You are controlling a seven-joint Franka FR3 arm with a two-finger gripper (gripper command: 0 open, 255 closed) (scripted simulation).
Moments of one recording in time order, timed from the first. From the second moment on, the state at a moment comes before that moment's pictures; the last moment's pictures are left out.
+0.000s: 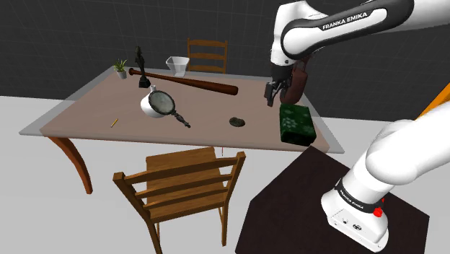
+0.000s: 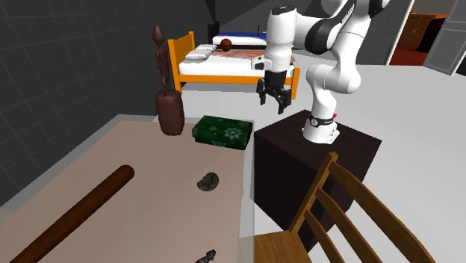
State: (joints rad) arm -0.02 -0.40 0.03 -2.45 -0.07 1.96 0.01
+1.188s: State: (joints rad) arm -0.06 0.30 -0.01 -2.09 -0.13 2.30 -0.01
